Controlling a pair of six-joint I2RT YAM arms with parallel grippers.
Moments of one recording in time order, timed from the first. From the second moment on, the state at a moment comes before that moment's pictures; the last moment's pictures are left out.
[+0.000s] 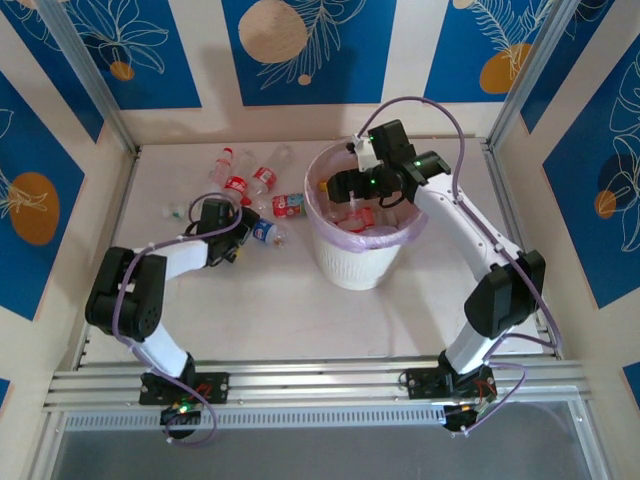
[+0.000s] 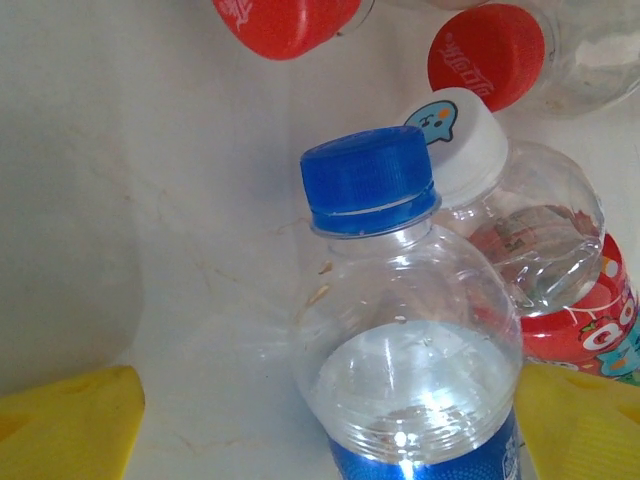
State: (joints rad) left arm -0.24 1.66 0.80 0.05 0.11 -1.15; right arm 0.45 1.64 1.66 -0.87 -0.26 0.17
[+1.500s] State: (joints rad) left arm -0.18 1.28 1.10 -0.39 0.31 -0.66; right arm 0.82 1.55 1.95 -1.03 -0.24 0.06
